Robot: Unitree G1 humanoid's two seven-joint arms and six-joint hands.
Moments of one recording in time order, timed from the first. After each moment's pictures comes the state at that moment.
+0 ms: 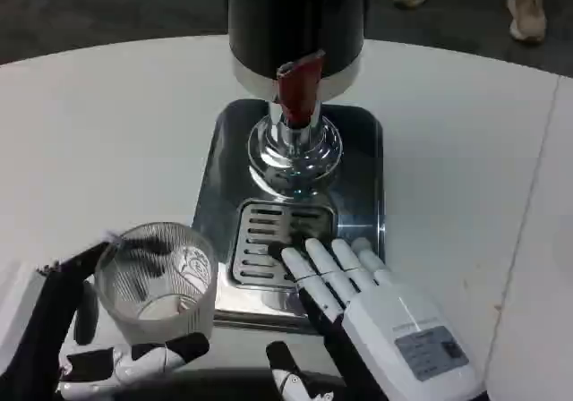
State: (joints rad) left arm 0.14 0.41 0.19 0.02 0.36 -0.66 0.13; right arm 0.18 -0.23 0.45 -0.52 -1.15 -0.01 -0.02
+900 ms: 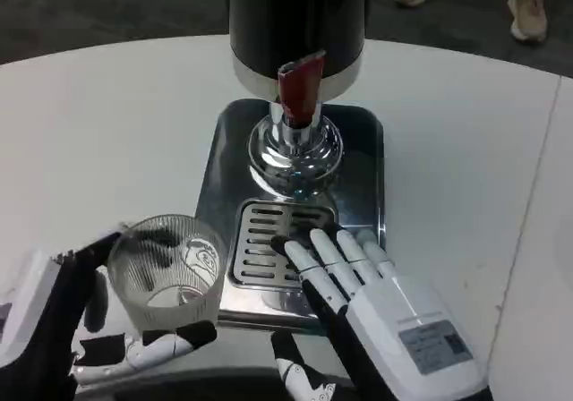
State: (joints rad) left arm 0.06 0.40 0.17 0.09 0.41 -0.64 0.14; right arm 0.18 -0.21 0.44 -0.52 -1.15 -0.01 -0.03
